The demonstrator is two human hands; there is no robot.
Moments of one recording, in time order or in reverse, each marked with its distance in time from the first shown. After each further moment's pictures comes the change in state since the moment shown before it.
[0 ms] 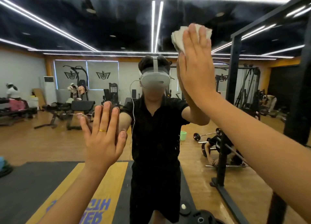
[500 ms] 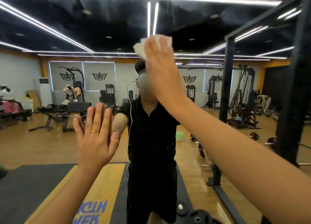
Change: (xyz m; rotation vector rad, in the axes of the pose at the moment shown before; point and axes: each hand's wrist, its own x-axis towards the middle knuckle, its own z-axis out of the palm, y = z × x) left_hand -0.001 0.003 -0.003 0.012 -0.012 -0.013; right_hand -0.002 -0.054 0.010 0.023 -0.078 -0.096
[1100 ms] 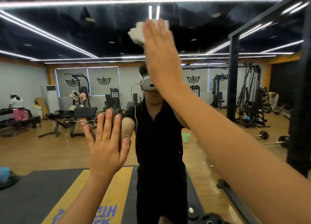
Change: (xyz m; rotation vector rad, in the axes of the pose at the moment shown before) left_hand -0.001 0.002 -0.002 -0.029 -0.003 0.003; right_hand 0.047 -0.006 0.020 -0.080 0.089 0.049
